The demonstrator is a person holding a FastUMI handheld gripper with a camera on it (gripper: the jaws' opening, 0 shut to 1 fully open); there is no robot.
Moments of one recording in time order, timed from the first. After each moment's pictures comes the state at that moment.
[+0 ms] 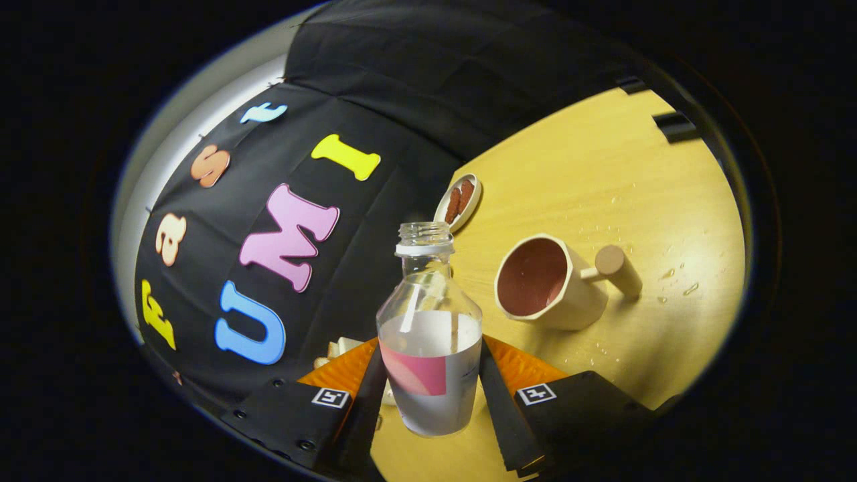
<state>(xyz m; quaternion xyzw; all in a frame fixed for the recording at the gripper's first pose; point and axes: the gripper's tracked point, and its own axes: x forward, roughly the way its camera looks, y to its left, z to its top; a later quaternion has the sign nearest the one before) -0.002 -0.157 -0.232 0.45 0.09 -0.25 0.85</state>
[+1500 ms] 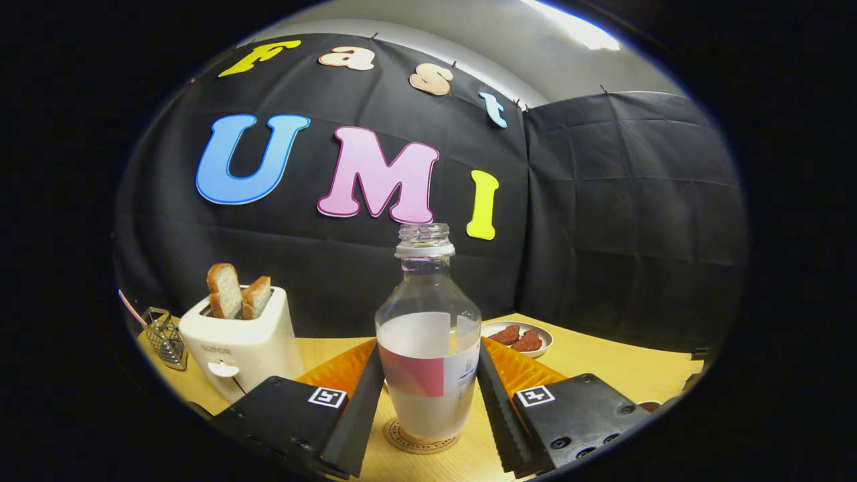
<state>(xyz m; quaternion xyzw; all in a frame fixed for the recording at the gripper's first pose) 0.198 -0.125 -0.238 -0.07 0.04 -0.26 0.96</state>
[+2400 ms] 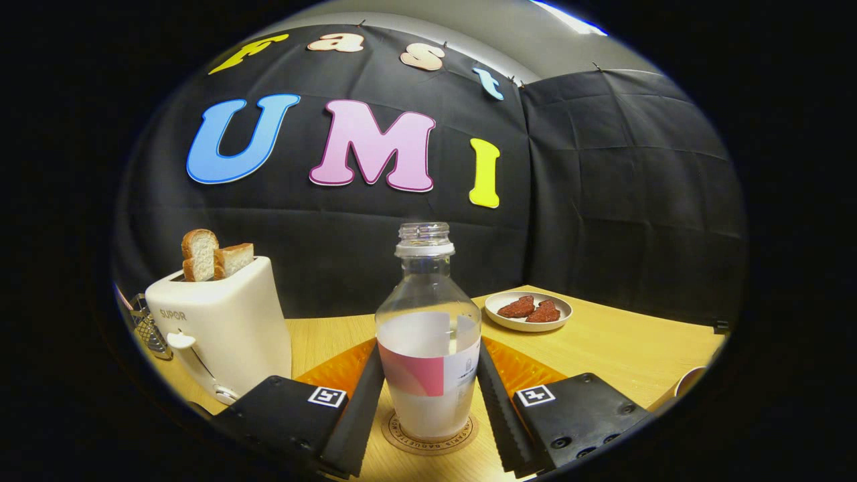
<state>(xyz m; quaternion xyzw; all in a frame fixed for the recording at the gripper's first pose) 0.219 -0.139 -0.290 -0.04 0.07 -0.26 0.96</state>
